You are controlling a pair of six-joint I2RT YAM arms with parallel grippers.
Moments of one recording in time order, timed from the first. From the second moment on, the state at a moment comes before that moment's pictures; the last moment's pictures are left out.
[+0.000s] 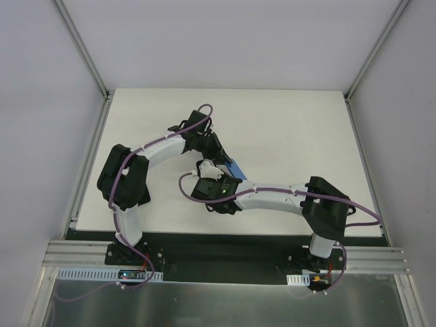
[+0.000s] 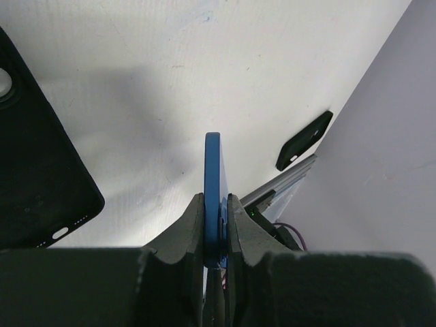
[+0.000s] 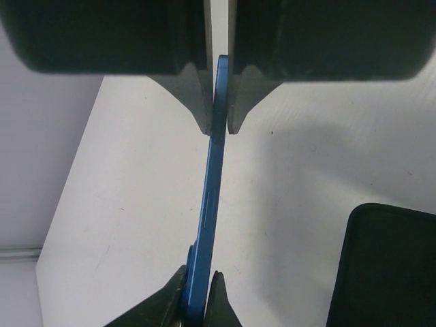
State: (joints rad) left arm -0.53 1.86 1.31 -0.39 0.56 -1.05; right arm 1.24 1.77 1.23 -0.76 0.92 0.20
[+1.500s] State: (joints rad) left arm -0.25 1.68 1.10 -0.52 0.41 -0.70; right arm 0.67 1.36 0.97 -0.39 -0.15 0.50
